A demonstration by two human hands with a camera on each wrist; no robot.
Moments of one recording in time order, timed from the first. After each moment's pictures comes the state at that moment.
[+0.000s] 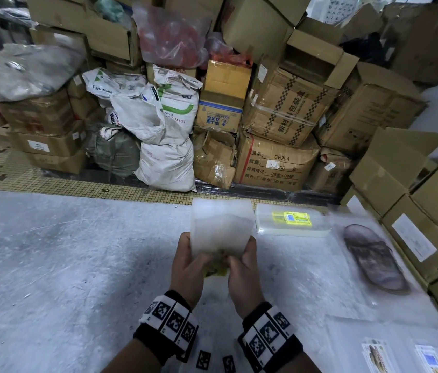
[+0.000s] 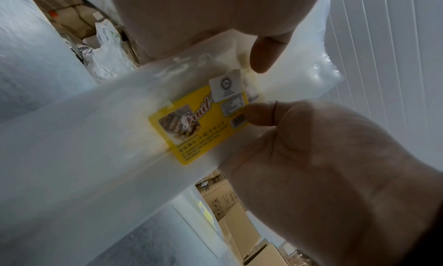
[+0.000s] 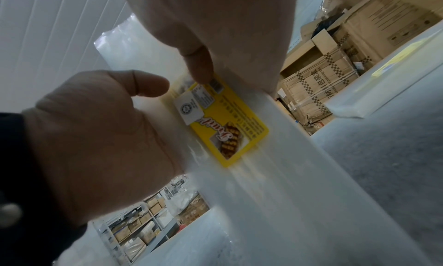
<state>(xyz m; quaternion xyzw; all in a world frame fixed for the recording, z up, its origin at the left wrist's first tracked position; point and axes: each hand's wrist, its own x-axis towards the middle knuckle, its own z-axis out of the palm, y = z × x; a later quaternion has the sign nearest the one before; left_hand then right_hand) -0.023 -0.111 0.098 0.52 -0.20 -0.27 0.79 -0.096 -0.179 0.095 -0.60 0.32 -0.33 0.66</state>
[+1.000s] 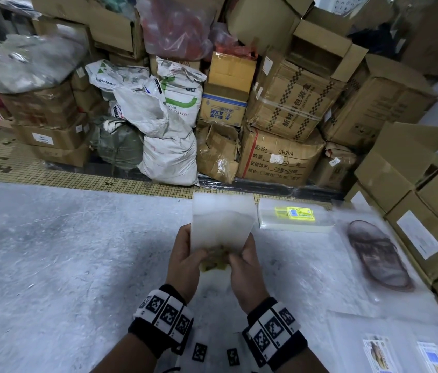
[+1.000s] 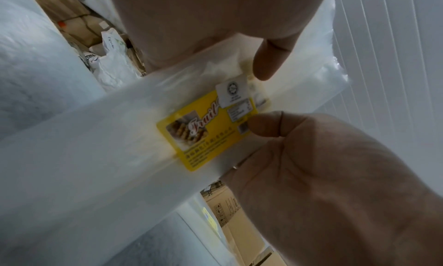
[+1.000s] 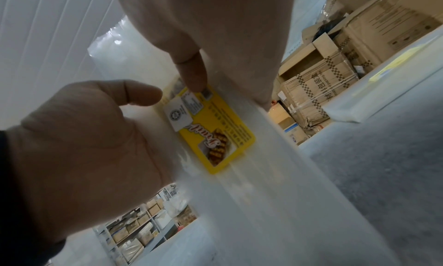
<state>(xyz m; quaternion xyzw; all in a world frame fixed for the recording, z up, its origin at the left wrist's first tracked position) -0.012 -0.107 0.085 0.54 -0.20 -0.26 0.78 -0.103 -0.185 0.092 -0.62 0.26 -0.30 0.68</state>
